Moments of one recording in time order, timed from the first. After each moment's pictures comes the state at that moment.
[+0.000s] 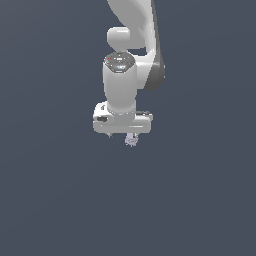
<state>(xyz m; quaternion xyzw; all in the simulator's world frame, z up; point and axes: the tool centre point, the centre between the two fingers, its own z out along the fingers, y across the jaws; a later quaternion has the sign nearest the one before) 0.007 -0.021 0.187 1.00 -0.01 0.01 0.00</state>
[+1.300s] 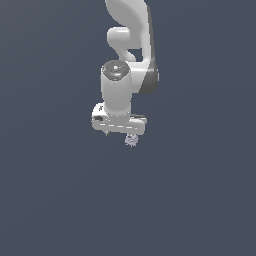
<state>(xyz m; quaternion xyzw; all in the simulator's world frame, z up) -0.016 -0.037 0.160 1.00 -0.06 0.00 0.01</state>
